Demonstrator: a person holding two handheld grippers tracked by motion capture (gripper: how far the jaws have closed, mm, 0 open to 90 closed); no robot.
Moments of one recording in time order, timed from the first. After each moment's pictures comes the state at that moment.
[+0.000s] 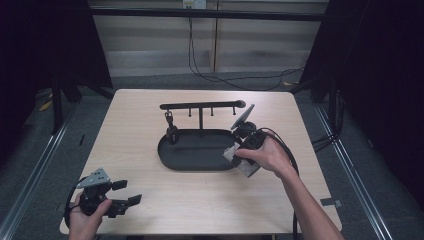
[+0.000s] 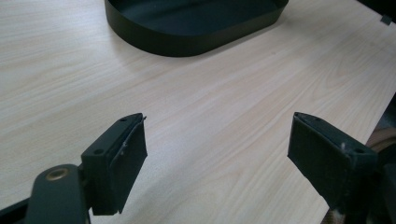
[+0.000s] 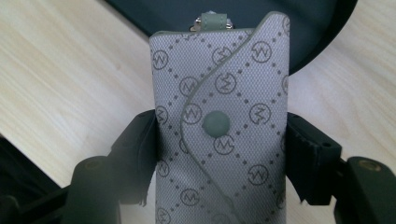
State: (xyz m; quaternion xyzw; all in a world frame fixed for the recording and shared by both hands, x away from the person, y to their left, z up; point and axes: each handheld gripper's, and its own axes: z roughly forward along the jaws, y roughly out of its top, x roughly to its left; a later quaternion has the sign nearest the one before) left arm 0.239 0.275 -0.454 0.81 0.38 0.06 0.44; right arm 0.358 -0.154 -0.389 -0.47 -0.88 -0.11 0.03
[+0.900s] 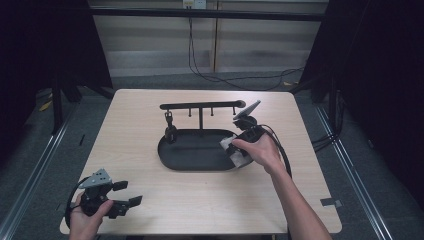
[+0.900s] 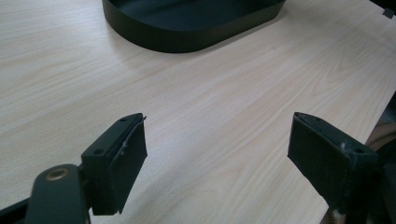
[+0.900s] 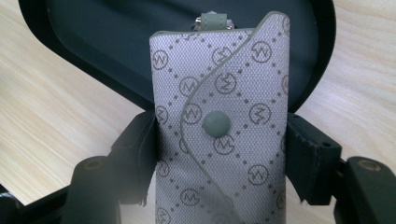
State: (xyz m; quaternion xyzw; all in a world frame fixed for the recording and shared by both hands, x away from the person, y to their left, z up) left arm 0.239 0.275 -0.454 0.82 0.37 0.06 0.44; right arm 0.383 -0.160 -0.405 -0.54 -0.82 -0.18 0.04
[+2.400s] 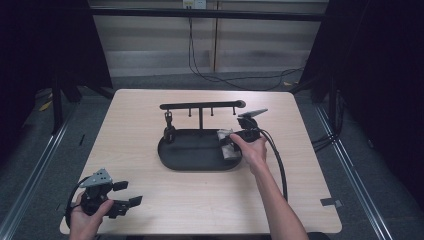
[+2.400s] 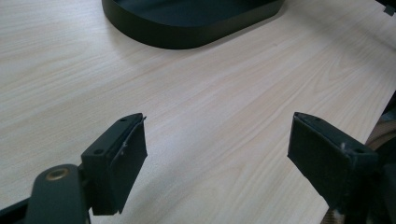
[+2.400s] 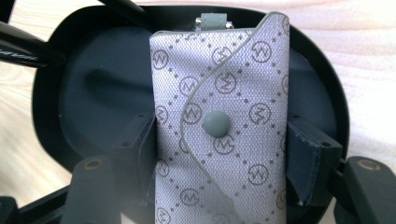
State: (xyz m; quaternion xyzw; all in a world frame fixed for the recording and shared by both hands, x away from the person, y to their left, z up) left arm 0.240 0.275 -0.456 0.82 0.38 0.05 0.43; right arm 0.411 -0.169 -0.458 -0.63 -0.71 -0.31 0.05
